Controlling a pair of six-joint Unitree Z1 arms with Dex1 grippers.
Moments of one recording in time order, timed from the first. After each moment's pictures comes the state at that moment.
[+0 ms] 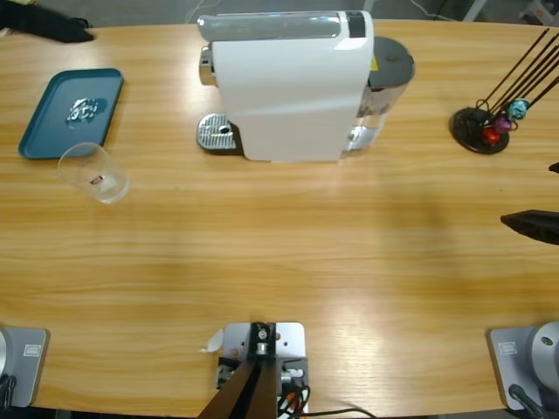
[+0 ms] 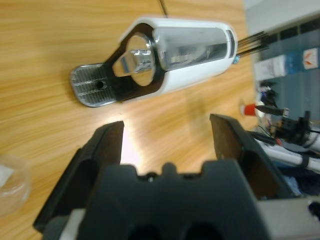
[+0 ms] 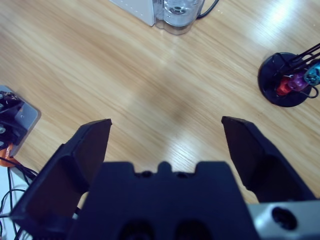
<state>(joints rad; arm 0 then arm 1) -0.42 1.52 -1.40 0.70 -0.51 -0.51 0.72 0.96 -0.88 0.84 -0.05 0.08</state>
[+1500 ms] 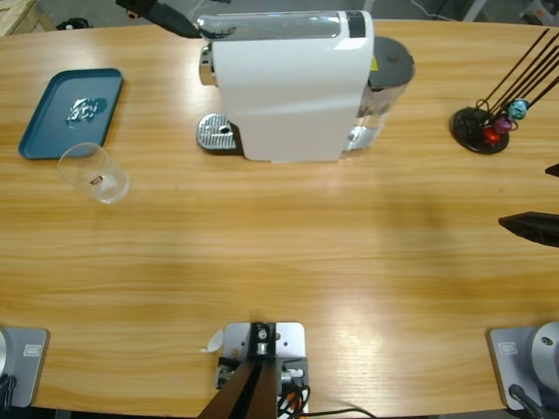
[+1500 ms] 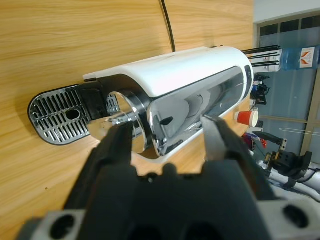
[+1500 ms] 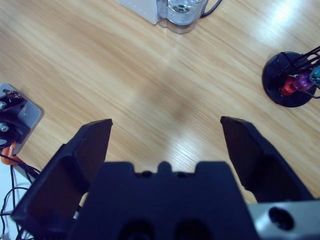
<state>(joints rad) -0.47 1.88 -1.67 0.70 -0.56 -0.59 0.72 0.97 -0.88 0.84 -0.04 0.08</state>
